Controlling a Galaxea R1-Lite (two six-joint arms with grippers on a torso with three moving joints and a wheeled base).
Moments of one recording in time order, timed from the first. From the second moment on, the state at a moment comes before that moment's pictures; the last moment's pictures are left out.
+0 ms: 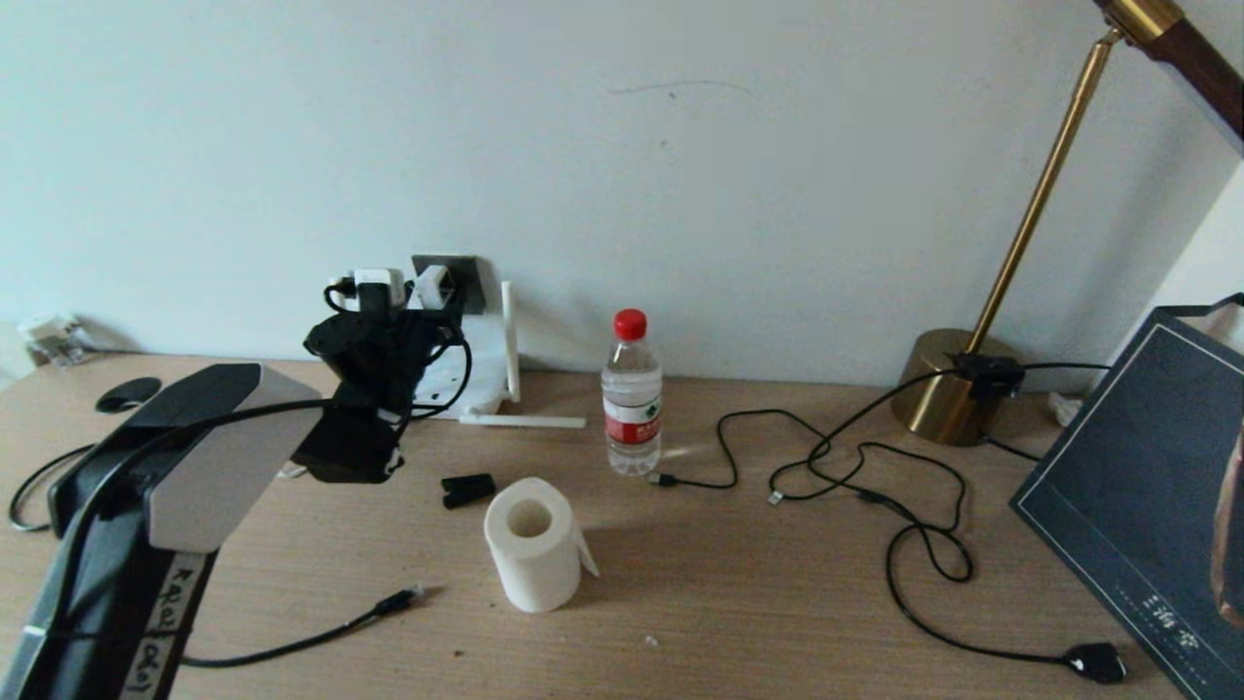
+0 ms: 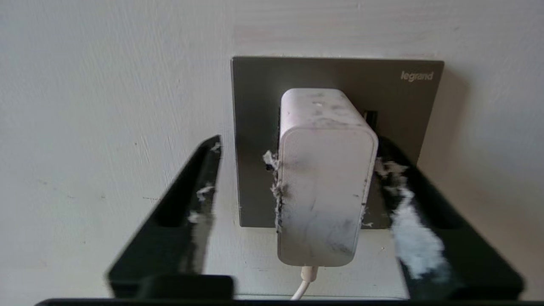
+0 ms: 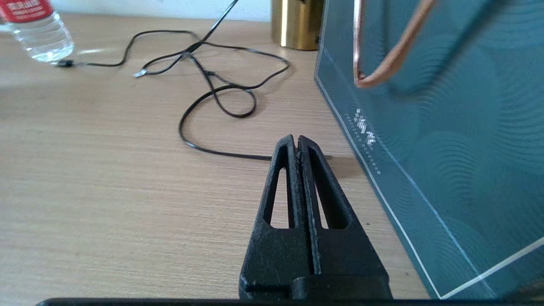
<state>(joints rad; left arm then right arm) -0.08 2.57 -1.65 -1.34 -0.01 0.05 -0.01 0.00 0.00 0.00 -0.01 0.01</state>
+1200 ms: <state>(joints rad) -0.09 2.19 -1.10 -1.52 0.00 0.05 -0.01 0.00 0.00 0.00 -0.01 0.01</state>
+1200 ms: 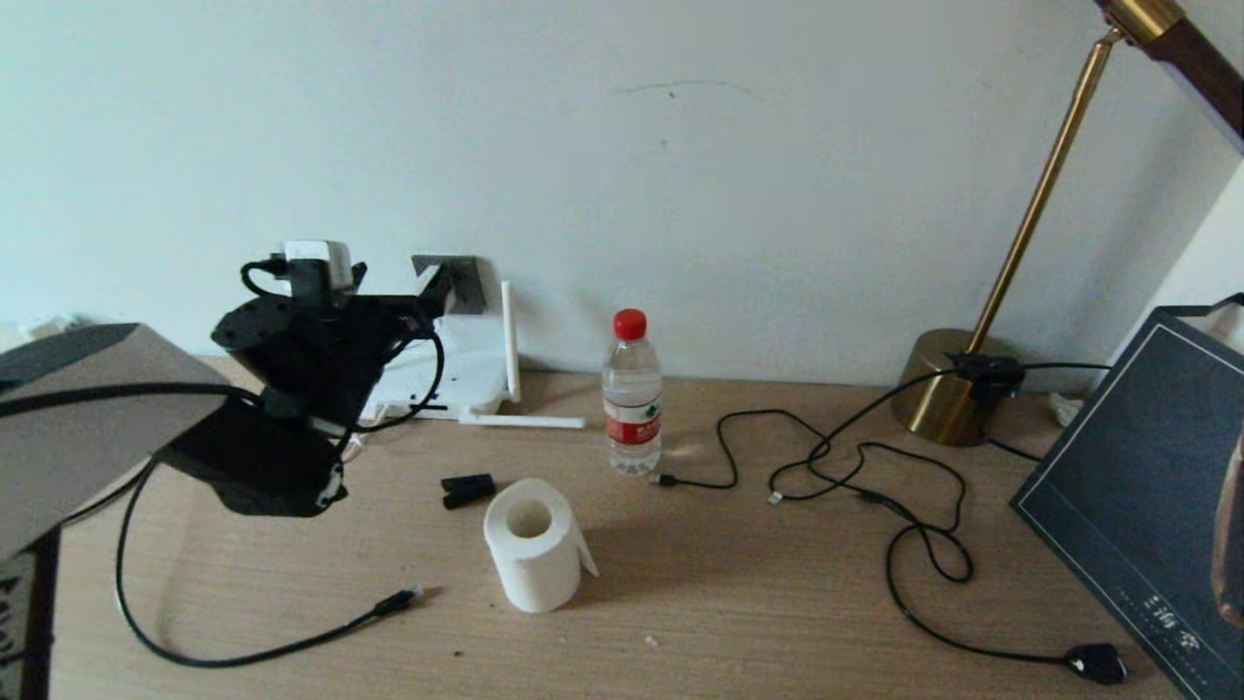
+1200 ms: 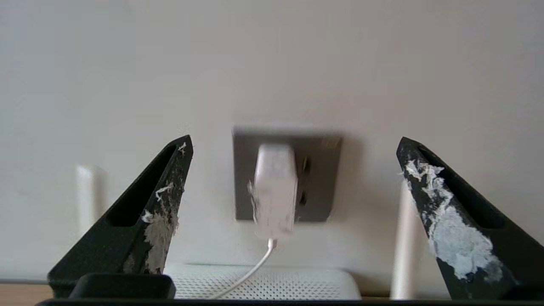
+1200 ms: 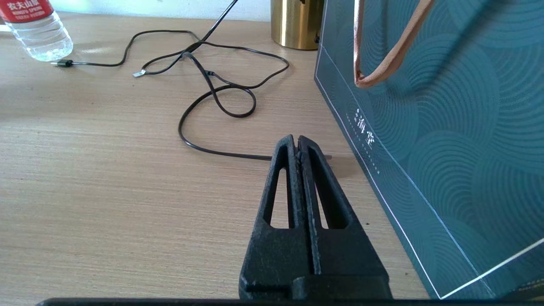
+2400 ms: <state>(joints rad) -0.15 0.90 -0.41 0.09 -0.20 0.72 -0.01 0.00 0.00 0.00 -0.01 0.01</state>
